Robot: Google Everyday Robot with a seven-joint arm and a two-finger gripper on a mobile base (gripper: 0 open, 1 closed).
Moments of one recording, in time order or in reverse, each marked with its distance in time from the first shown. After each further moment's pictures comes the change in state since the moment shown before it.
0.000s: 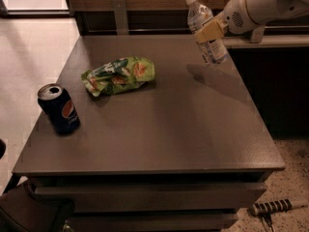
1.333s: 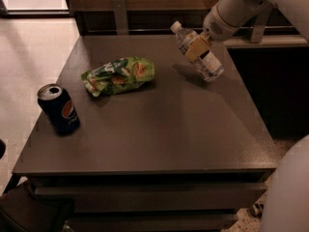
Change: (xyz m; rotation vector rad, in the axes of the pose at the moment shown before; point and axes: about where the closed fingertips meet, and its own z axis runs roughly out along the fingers) arm 0.034 0.024 0.044 -0.089 0.317 -0.057
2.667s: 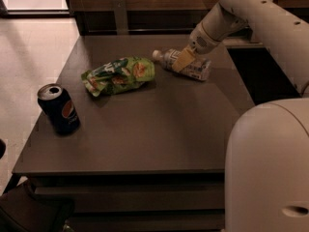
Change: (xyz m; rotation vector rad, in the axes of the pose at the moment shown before) arm -0.010 0.004 0.082 -0.195 -0.037 -0.017
